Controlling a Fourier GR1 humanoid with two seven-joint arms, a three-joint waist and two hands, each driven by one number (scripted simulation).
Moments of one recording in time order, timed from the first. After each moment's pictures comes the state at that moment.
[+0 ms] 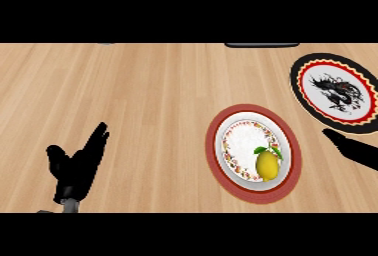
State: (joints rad) left arm 0.01 0.34 -0.27 -1.46 0.37 0.24 0.13; right arm -0.04 -0.66 0.06 -1.93 0.36 -0.44 0.32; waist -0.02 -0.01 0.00
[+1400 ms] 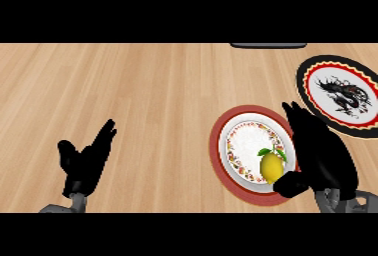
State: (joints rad) left arm -0.02 0.29 -0.26 -1.43 0.32 0.20 0.14; right arm -0.29 -0.56 0.53 -1.93 0.63 0.17 1.09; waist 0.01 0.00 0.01
